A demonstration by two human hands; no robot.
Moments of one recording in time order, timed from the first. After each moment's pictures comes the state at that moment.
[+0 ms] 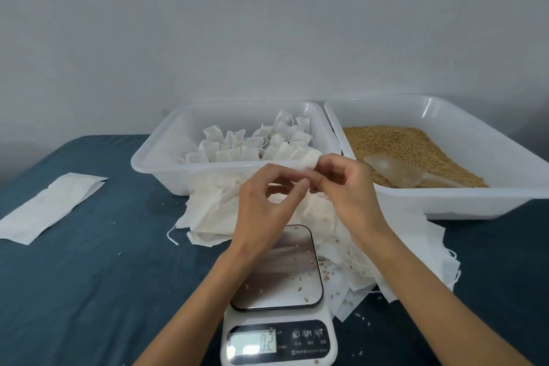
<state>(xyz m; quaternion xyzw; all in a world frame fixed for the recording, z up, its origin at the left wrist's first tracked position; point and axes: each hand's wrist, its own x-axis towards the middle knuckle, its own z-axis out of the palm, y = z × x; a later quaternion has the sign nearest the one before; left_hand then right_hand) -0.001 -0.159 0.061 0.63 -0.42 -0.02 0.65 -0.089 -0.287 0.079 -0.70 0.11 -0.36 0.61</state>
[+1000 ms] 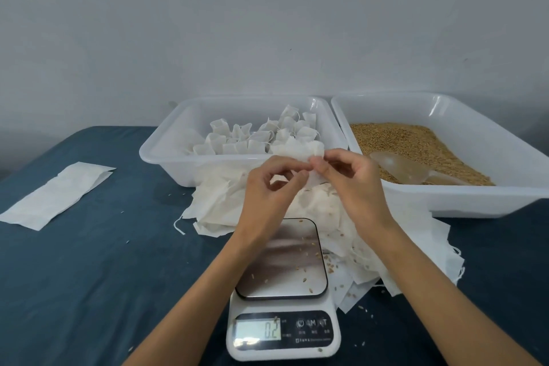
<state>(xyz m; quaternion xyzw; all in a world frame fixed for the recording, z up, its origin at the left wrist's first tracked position) -0.001 -0.157 0.067 0.61 -0.36 -0.09 0.70 -0.089 -0.285 0.080 -0.70 0.13 -0.38 0.59</state>
